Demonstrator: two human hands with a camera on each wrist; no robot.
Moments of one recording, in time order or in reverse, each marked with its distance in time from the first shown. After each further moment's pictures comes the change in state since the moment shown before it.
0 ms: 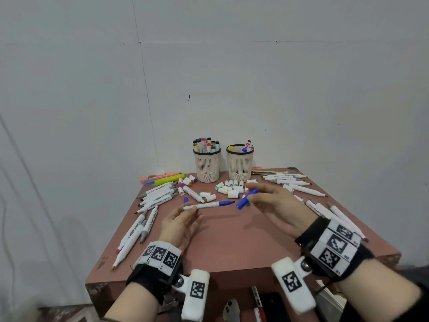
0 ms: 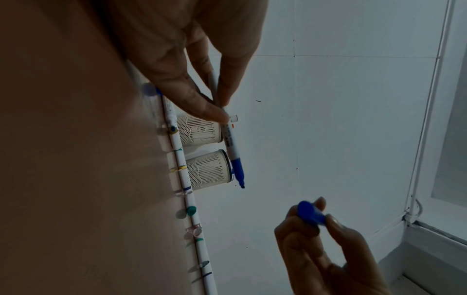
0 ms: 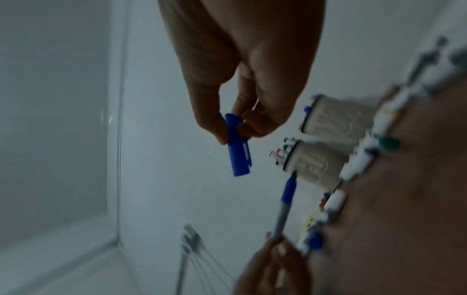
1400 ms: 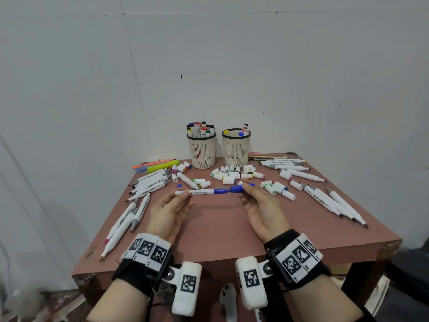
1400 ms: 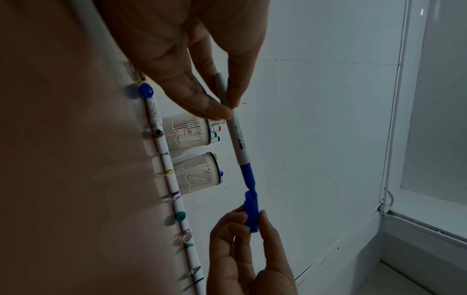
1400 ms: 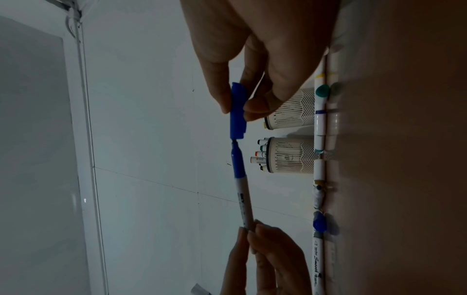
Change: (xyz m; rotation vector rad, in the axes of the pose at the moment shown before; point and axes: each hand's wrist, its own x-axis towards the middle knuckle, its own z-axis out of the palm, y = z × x) left_hand 0.007 -0.003 -0.009 -0.001 -0.067 0.126; right_hand 0.015 0.057 0.005 0.450 0.247 -0.065
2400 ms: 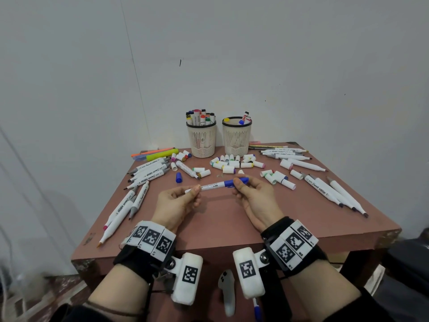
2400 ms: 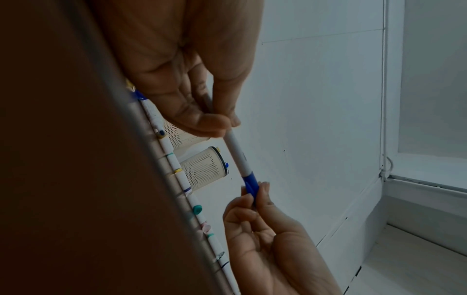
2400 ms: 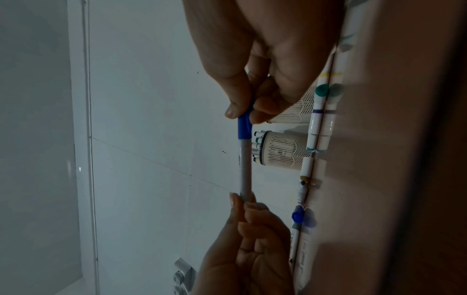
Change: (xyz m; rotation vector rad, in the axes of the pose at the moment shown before) left_hand -0.006 -0.010 0.006 0.345 -0.026 -0.044; right_hand 0.006 0.014 -0.004 -0.283 -0.027 -0.023
